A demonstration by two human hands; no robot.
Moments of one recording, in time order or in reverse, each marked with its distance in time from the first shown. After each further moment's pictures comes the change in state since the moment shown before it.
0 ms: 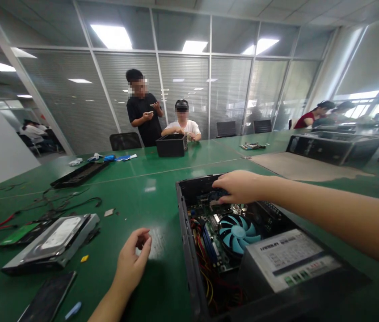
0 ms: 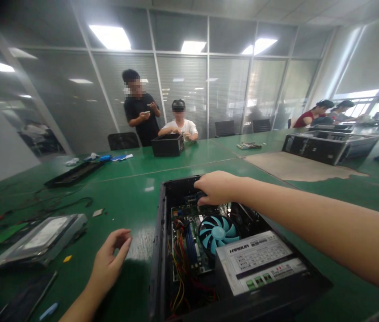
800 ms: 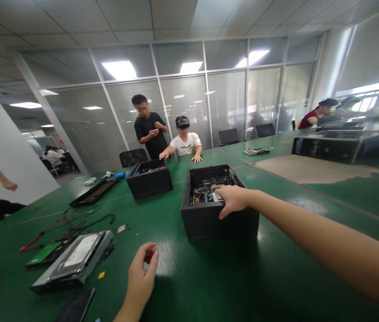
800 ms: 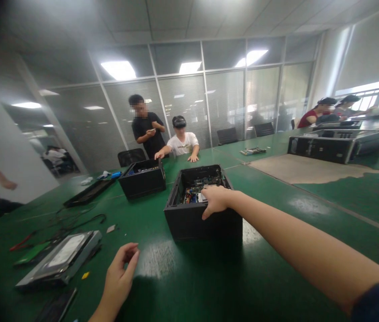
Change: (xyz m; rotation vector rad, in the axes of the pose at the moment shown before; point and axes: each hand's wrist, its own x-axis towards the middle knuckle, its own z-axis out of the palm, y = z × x) left_hand 0.001 0.004 -0.009 -0.020 0.103 -0.006; right_hand 0.041 0.027 0.056 0.247 0.073 0.104
